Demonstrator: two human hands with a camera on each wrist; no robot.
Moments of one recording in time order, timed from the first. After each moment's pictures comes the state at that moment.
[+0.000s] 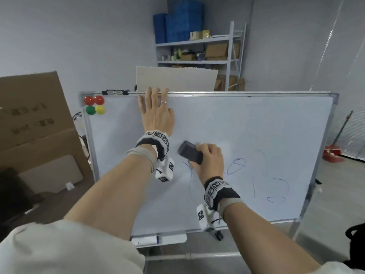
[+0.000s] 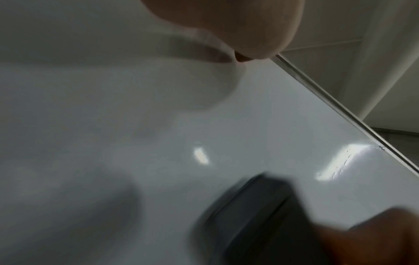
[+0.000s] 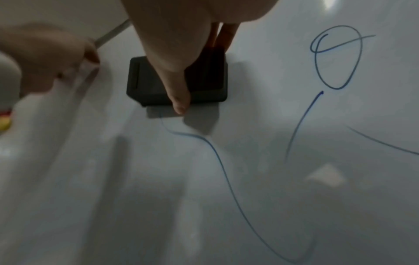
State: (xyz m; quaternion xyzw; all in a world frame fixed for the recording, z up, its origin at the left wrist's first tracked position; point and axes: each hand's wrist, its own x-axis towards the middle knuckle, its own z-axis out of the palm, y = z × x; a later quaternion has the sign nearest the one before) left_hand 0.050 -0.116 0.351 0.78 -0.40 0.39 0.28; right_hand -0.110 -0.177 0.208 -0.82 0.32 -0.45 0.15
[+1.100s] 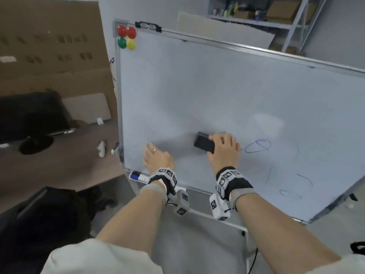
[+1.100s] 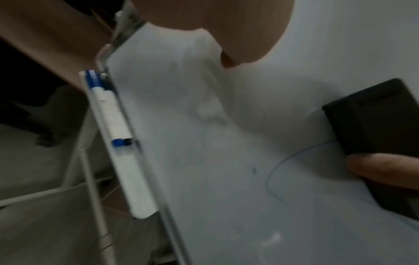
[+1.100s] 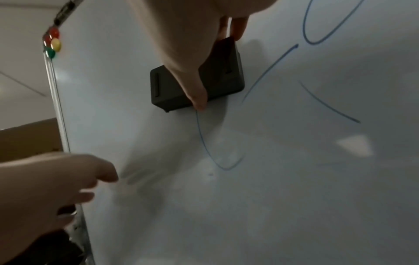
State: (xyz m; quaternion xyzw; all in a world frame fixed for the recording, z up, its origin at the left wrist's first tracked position) left_hand -0.046 -0.029 0.093 0.93 -0.01 0.04 0.38; right_hand -0.169 -0.171 0.141 -0.90 0.27 -0.34 0.02
